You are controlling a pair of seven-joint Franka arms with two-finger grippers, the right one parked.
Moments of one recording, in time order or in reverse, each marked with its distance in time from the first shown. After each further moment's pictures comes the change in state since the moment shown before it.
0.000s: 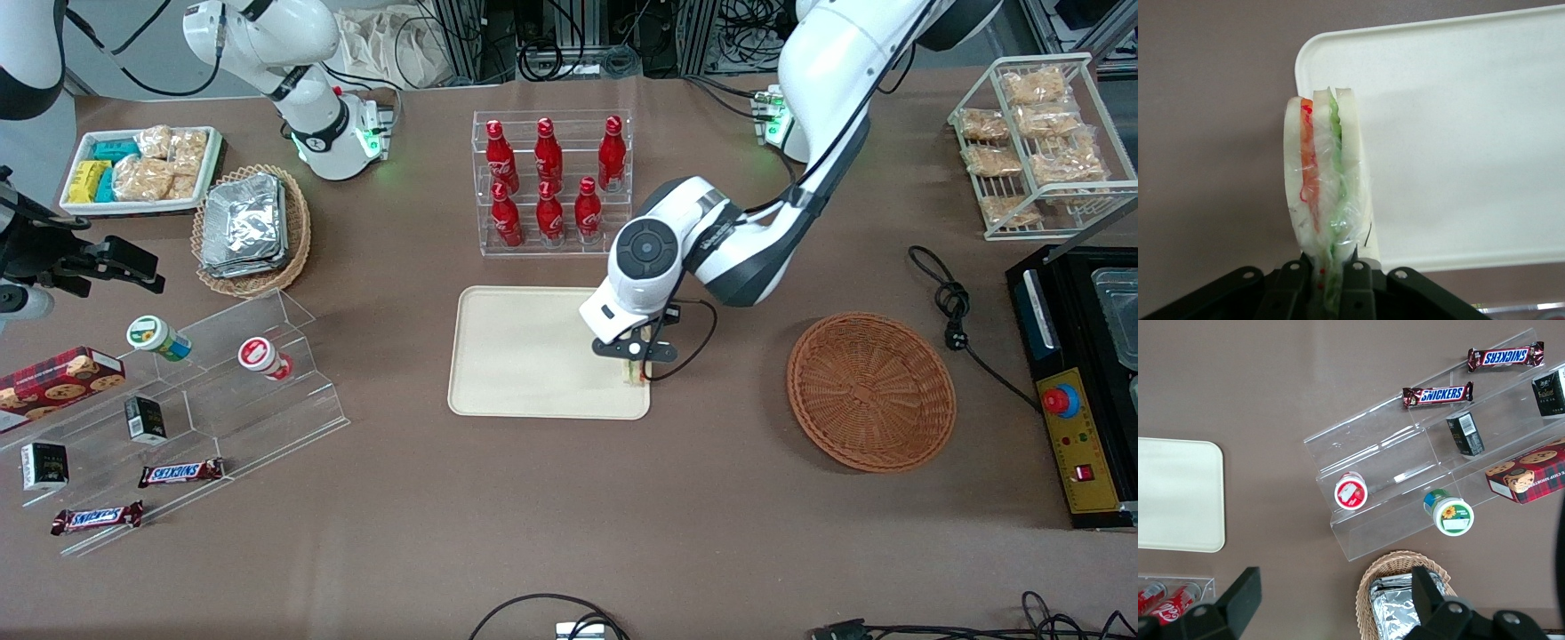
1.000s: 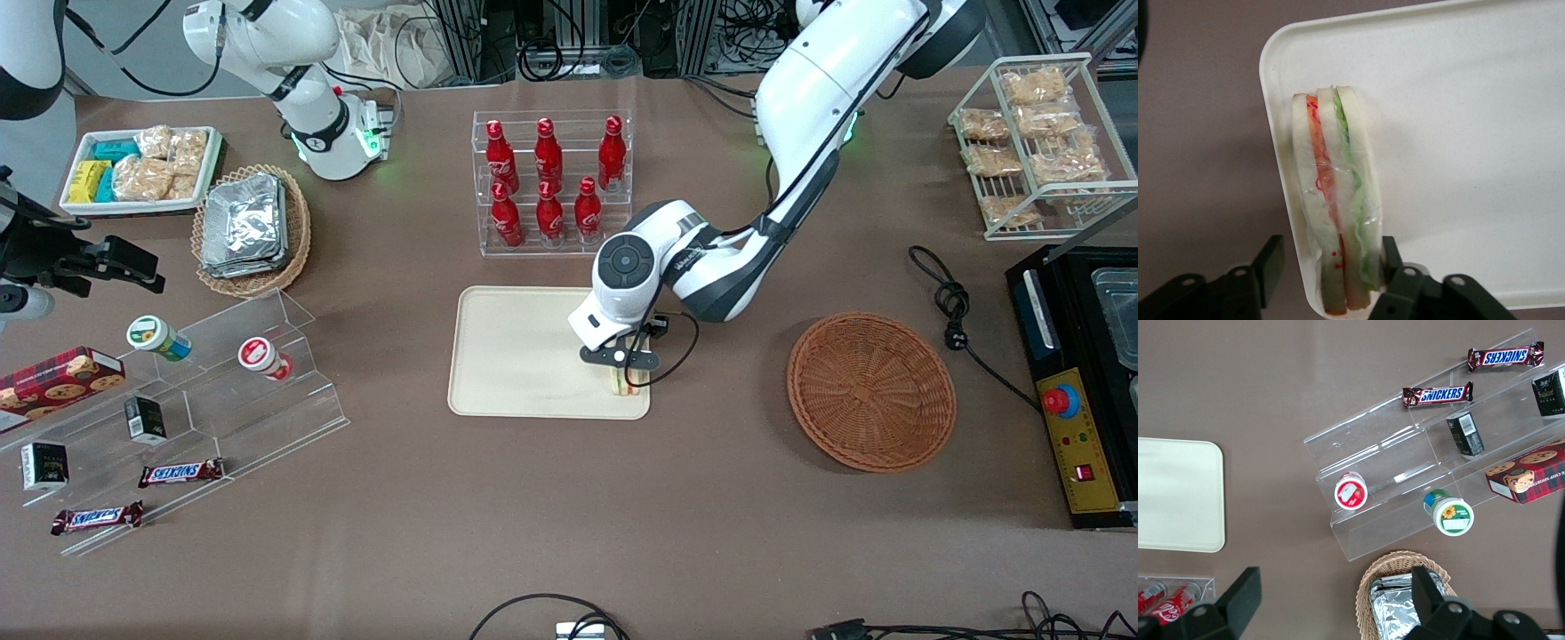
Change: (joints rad) arm -0.019 0.072 0.001 -0.016 0.070 0.089 -0.040
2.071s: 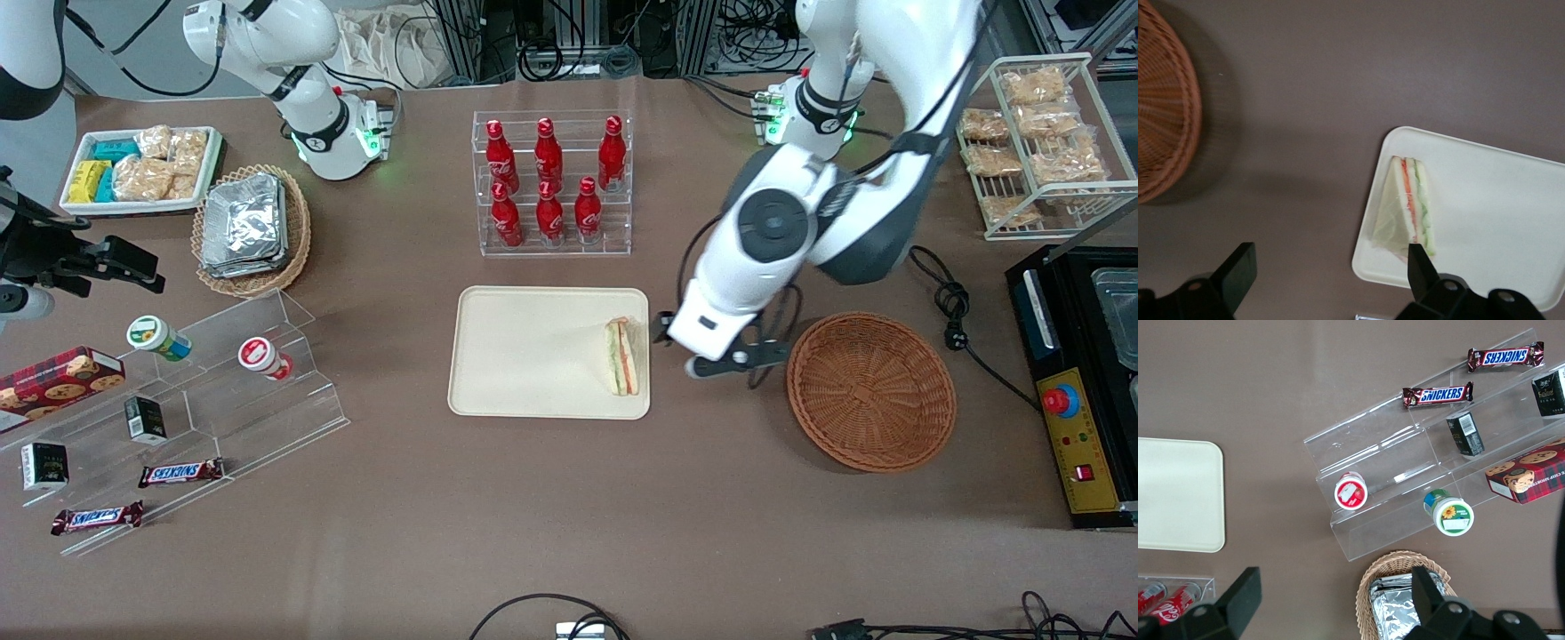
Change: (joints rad) arm 0.246 -0.322 0.006 0.024 -0.229 -0.226 0.003
